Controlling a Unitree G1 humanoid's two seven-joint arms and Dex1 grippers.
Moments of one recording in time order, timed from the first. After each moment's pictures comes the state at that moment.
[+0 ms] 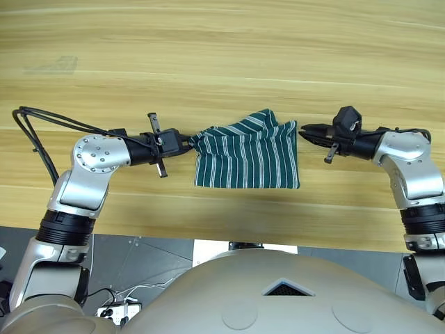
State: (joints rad) left arm -0.05 0.78 -0.20 -0.05 0.00 0.00 -0.92; right arm -0.12 -0.62 0.15 0.06 0.25 0.18 0.94
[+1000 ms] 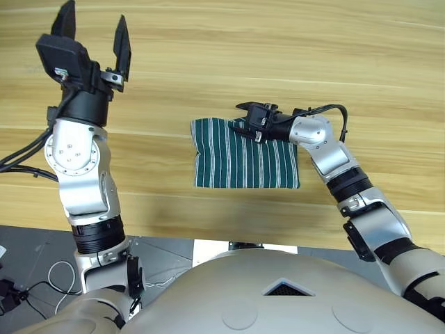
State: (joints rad) left arm -0.01 0.37 0.20 -0.31 -0.14 0.04 -0.26; right arm -0.49 -0.21 0.49 0.61 -0.21 -0.24 0.62
